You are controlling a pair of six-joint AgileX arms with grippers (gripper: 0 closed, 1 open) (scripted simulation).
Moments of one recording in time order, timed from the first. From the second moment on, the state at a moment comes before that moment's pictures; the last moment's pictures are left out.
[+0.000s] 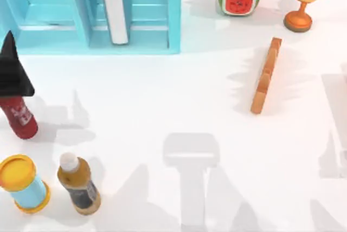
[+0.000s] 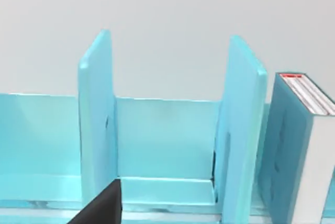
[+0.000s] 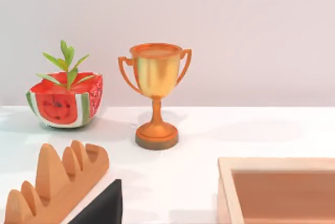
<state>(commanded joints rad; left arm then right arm) -0.17 0.68 0.32 0.37 -0.14 -0.03 0.00 0.00 0.00 0.00 0.00 0.00</state>
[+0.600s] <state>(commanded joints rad) -0.37 1.74 0.74 0.83 -0.31 -0.06 0.00 0.00 0.00 0.00 0.00 0.00</state>
